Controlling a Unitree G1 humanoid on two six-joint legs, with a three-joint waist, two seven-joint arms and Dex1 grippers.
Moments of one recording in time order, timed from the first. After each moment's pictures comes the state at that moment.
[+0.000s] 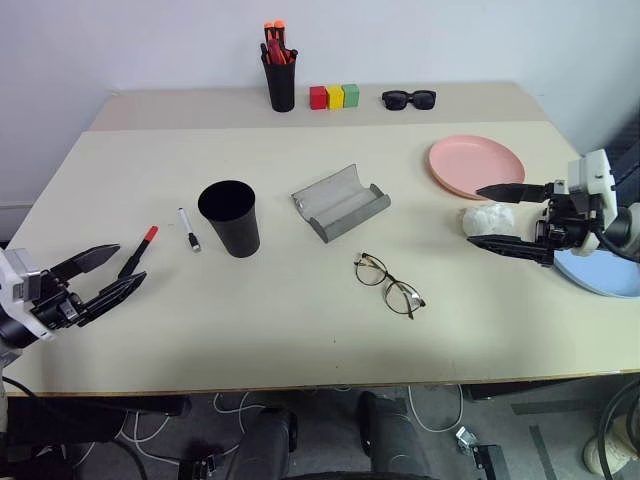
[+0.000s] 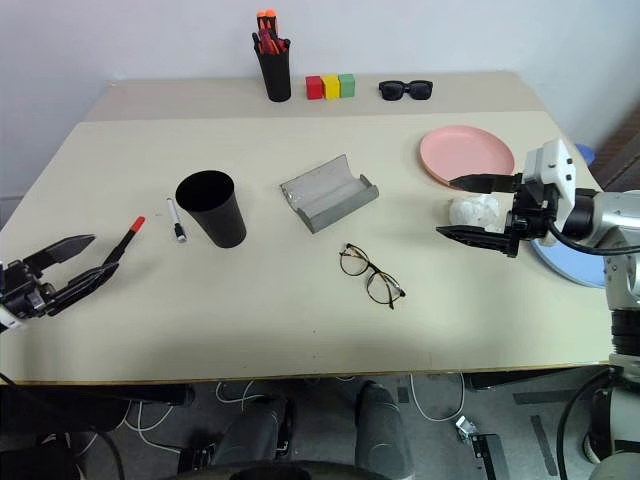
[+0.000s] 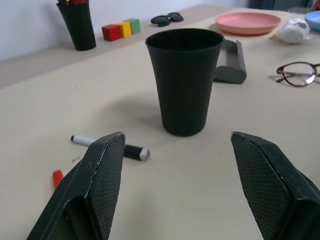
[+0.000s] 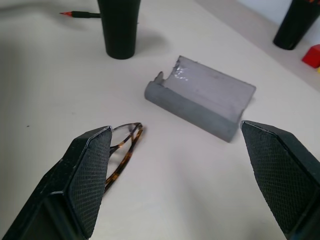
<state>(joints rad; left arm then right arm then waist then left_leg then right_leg) 0.08 0.80 0.61 0.14 -0.60 0.05 -1.24 -0.48 -0.98 -0.22 0.20 0.52 0.24 1.39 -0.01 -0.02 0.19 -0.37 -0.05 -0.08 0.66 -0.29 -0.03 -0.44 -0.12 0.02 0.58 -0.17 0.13</state>
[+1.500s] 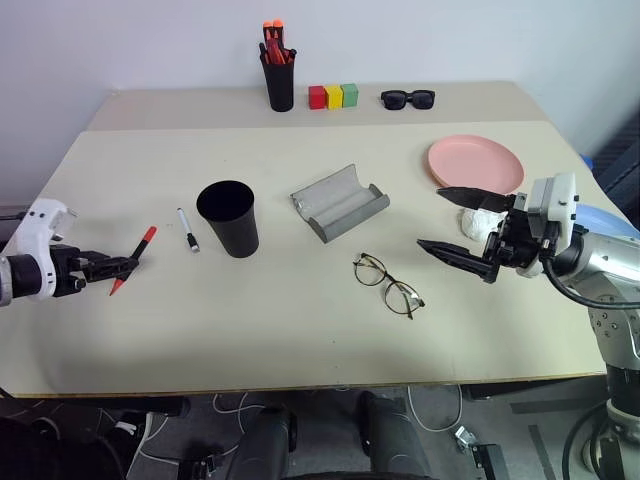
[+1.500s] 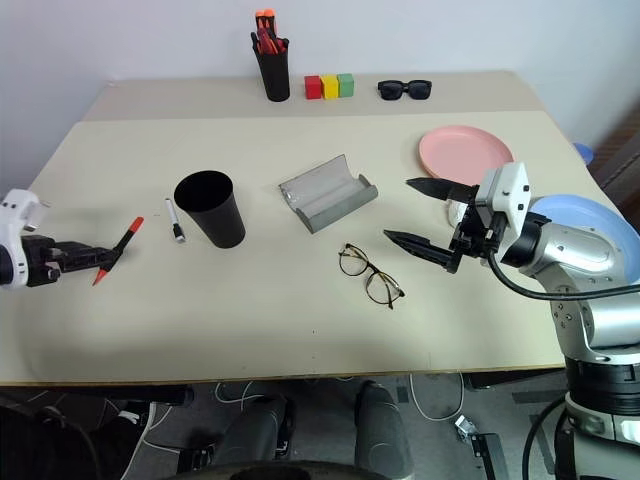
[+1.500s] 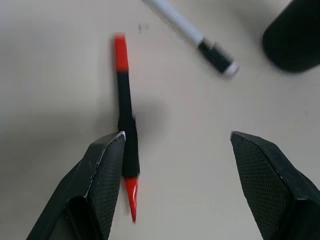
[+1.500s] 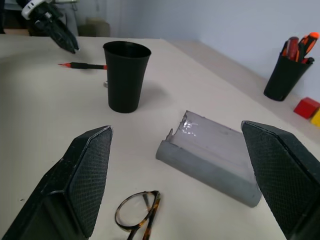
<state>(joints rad) -0.36 1.14 0.20 0.27 -0.49 0.96 -0.94 -0.28 -0.77 -0.24 -0.27 0.60 0.33 1.06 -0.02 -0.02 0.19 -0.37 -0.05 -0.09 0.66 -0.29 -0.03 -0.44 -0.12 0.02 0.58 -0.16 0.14</state>
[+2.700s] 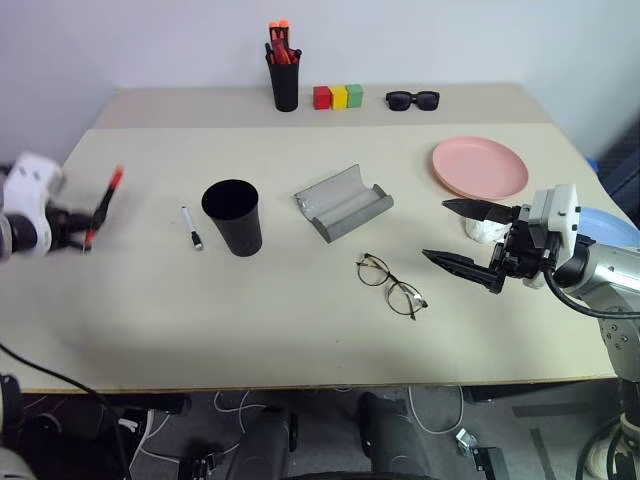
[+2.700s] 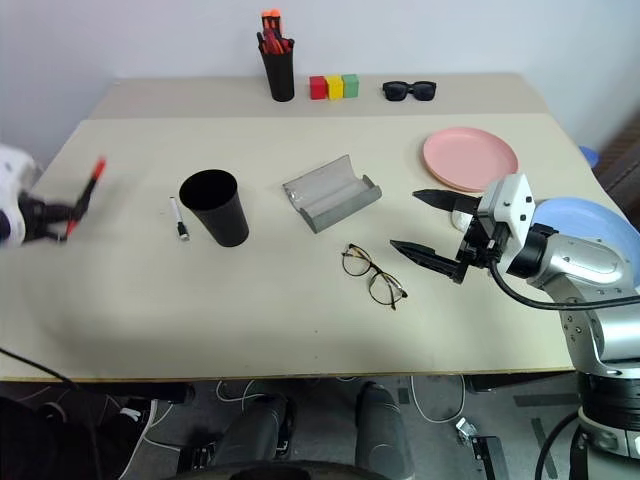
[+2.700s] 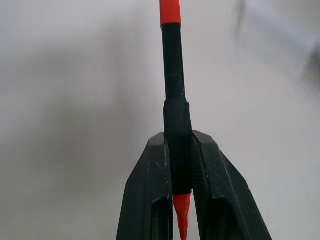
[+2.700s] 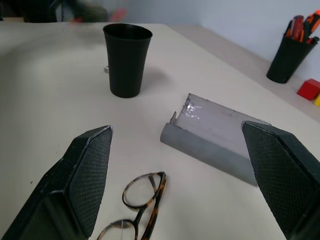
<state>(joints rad) -0.68 0.99 0.26 0.50 -0.33 0.58 -0.91 -0.22 -0.80 -0.25 -0.29 0.60 0.34 1.03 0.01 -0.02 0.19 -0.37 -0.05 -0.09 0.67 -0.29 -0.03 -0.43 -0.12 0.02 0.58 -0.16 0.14</state>
